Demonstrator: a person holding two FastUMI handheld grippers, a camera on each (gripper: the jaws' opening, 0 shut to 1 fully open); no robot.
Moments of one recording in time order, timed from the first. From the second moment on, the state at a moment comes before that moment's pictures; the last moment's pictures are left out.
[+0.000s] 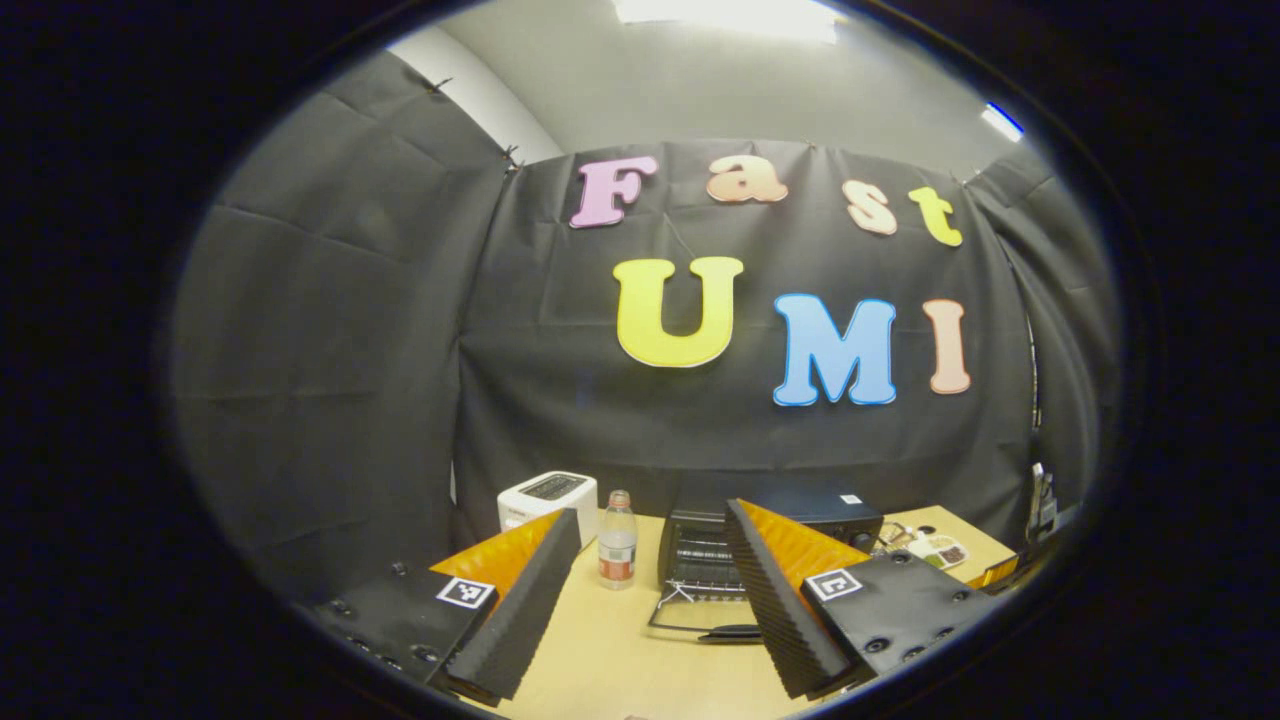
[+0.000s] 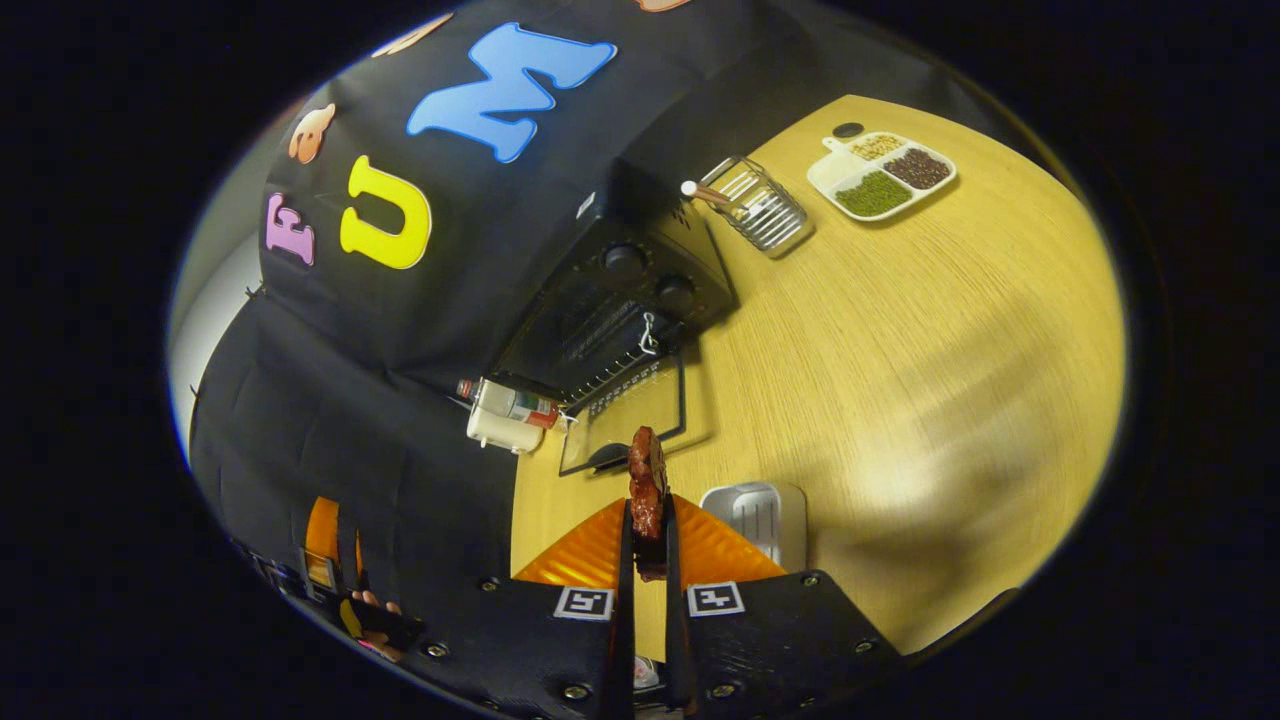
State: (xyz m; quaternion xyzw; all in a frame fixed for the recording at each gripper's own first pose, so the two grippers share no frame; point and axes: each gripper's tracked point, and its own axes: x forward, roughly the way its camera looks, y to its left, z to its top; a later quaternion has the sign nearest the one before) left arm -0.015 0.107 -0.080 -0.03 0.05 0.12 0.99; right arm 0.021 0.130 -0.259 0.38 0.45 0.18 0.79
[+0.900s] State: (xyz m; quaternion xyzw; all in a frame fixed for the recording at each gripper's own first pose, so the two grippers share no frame) left arm 0.046 0.175 -0.124 -0.04 0.09 0.12 0.99; right arm 0.144 0.222 -0.260 0.42 0.39 0.16 0.80
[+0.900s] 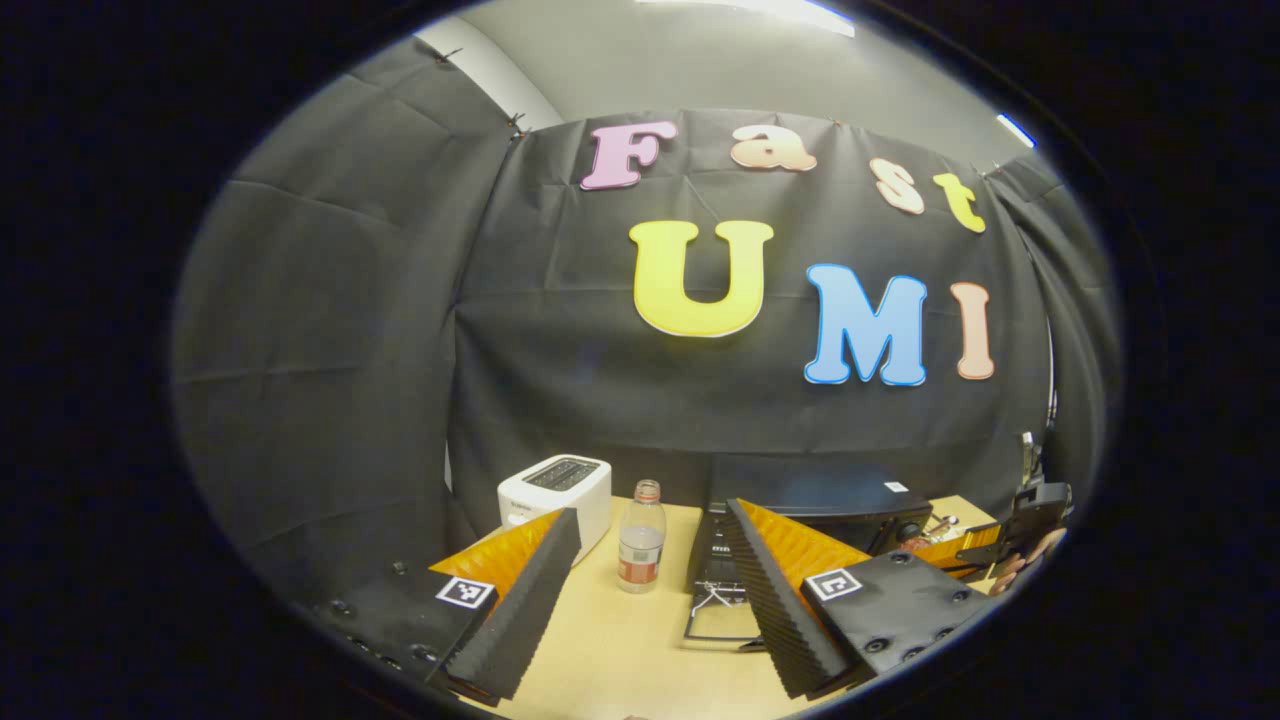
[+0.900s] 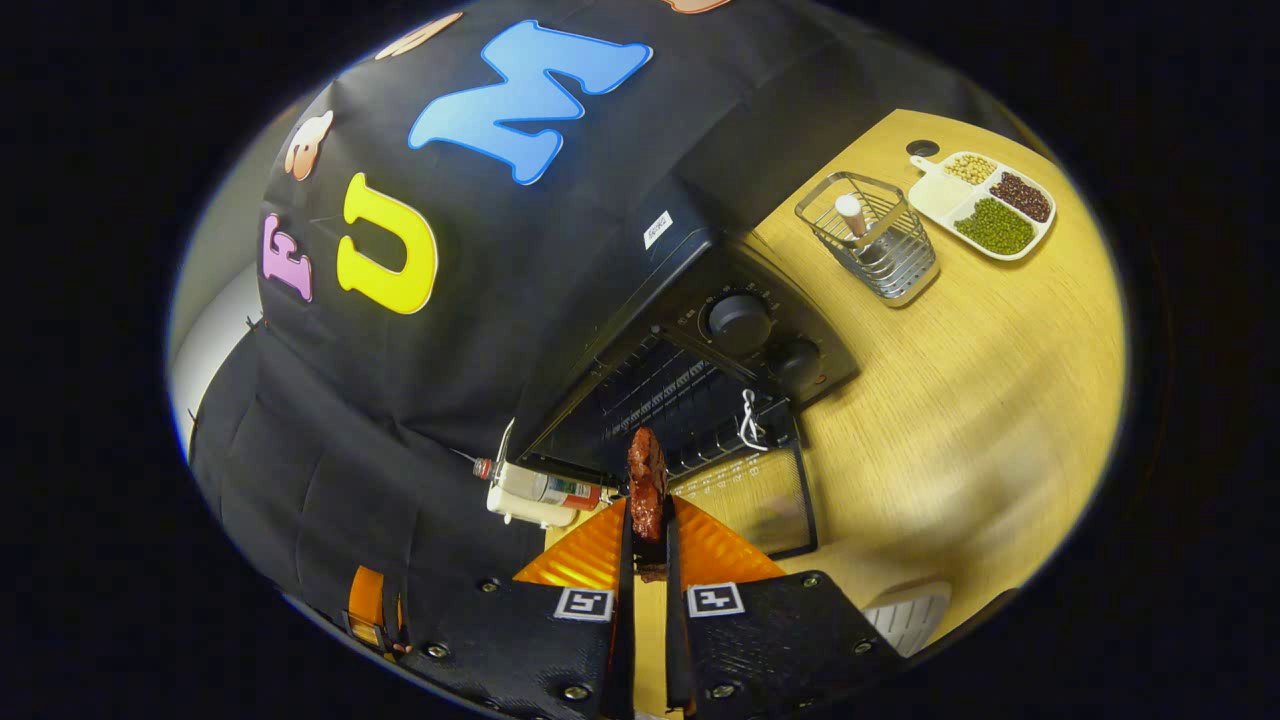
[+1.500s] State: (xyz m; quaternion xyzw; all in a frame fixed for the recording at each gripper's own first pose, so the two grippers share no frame) left arm 0.080 0.208 -0.152 -0.03 0.12 0.10 0.99; right arm 0.209 0.277 -0.279 0.44 0.32 0.12 0.83
